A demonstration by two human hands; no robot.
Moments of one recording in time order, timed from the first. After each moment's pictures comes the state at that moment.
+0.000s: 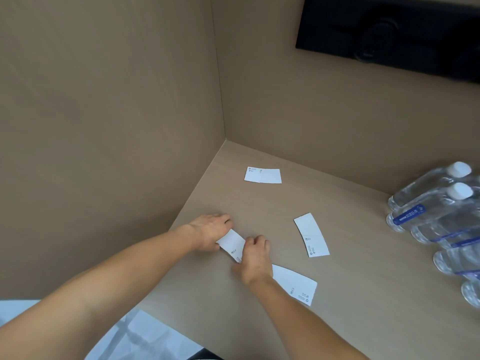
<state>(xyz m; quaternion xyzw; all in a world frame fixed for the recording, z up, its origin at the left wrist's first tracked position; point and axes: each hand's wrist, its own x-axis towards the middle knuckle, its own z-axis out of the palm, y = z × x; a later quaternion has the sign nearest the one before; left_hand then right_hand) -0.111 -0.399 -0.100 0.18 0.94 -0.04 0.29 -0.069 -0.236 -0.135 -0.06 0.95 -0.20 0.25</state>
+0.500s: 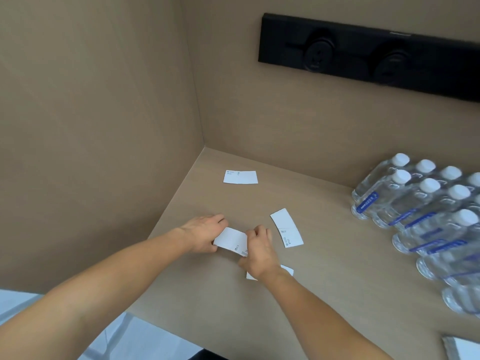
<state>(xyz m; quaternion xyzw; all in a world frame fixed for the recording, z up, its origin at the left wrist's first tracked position) -0.095 -0.362 -0.084 0.20 0.96 0.02 0.22 -0.072 -0.171 -0.109 -0.11 0.96 -0.18 0.19</state>
